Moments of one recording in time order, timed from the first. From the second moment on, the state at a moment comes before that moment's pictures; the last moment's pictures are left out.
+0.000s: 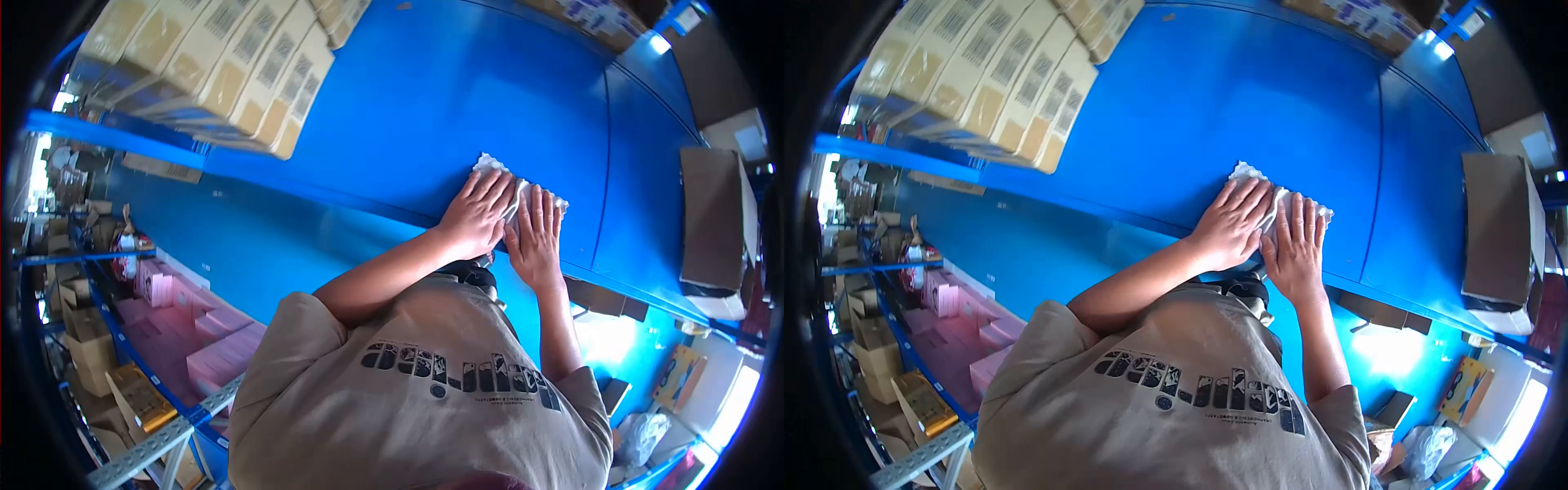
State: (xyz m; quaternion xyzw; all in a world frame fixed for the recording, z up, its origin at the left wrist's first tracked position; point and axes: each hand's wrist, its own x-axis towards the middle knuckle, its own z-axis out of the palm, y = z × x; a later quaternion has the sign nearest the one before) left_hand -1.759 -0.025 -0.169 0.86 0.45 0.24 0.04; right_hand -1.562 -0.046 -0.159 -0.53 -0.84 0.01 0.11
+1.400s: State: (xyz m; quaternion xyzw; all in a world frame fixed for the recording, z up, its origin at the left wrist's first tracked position) left_hand -1.554 -0.061 -0.155 0.89 0.46 0.08 0.04; right_hand -1.361 -0.090 -0.167 -0.51 -0.83 0.07 0.22
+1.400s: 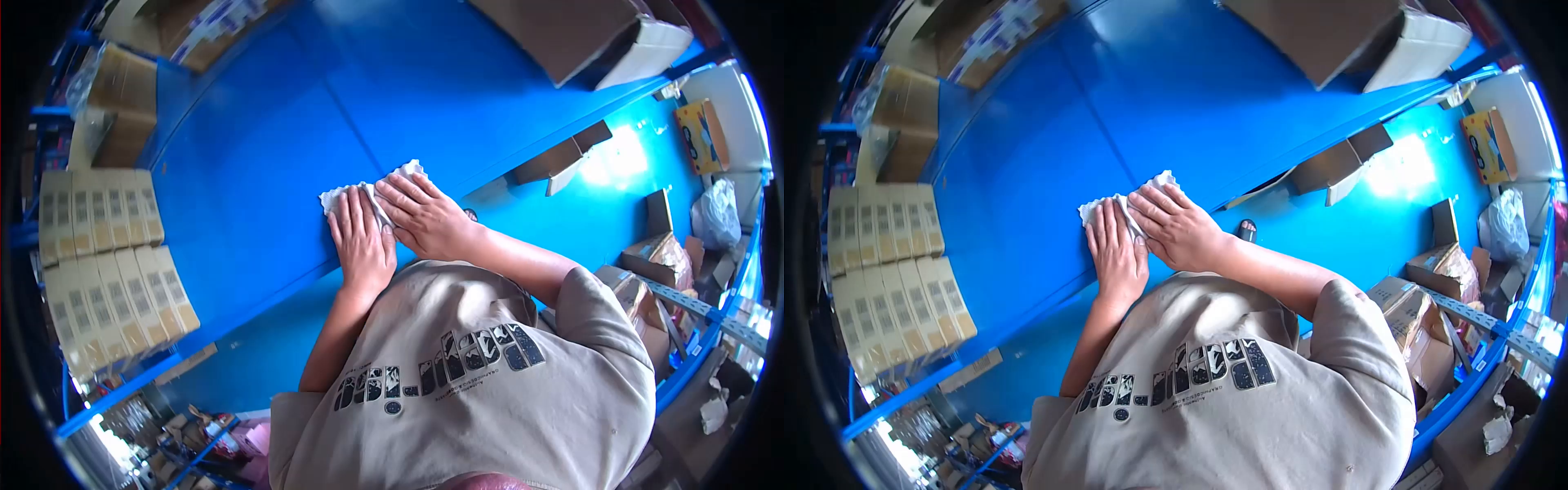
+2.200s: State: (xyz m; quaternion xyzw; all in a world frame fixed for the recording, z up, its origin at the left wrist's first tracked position) left_hand -1.177 0.024 -0.182 0.96 0.23 0.13 0.03; right_hand -1.014 -0.094 -0.167 -0.72 -0.68 -0.02 0.11
